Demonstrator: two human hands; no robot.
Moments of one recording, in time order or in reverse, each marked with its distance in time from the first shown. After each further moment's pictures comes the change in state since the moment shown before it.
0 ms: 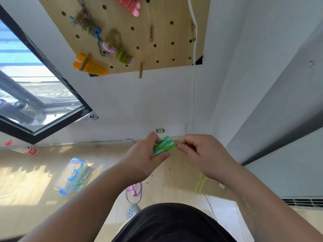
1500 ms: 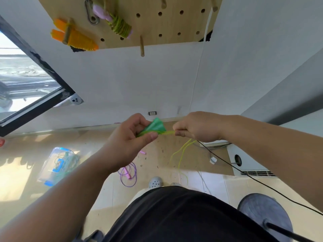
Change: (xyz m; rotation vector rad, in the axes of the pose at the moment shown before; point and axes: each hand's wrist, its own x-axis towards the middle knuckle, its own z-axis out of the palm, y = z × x) left_hand 0.020 -0.098 -0.054 -0.783 -0.035 0.077; right_hand 0.119 -0.015 0.033 -0.577 -0.630 -0.116
